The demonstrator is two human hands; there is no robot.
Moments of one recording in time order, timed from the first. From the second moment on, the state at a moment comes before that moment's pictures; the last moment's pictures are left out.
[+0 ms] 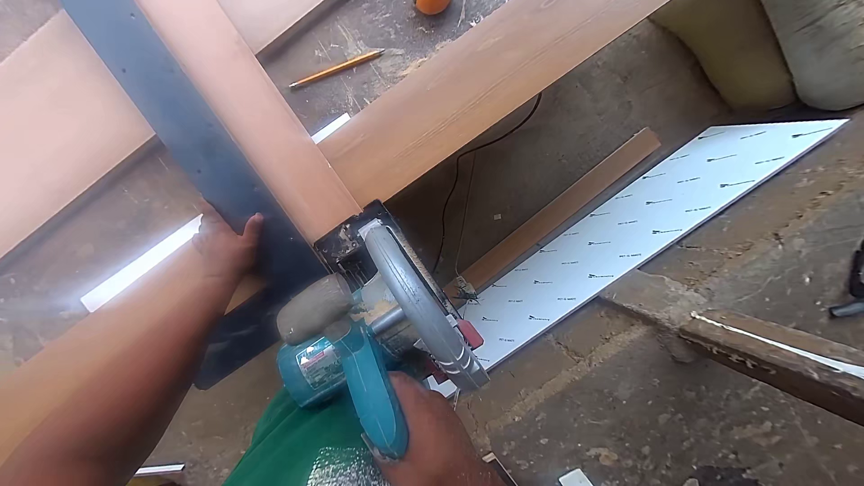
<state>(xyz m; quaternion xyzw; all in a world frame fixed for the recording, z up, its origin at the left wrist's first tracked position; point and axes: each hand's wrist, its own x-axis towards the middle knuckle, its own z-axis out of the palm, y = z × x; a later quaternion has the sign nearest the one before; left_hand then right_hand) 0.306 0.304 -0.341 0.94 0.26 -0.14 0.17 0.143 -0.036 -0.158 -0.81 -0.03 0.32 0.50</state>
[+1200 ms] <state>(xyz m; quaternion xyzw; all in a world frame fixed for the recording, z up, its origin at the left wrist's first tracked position) 0.308 0.320 -0.354 0.95 0.22 -0.12 0.16 0.203 -0.024 -0.176 -0.71 -0.10 0.44 0.53</state>
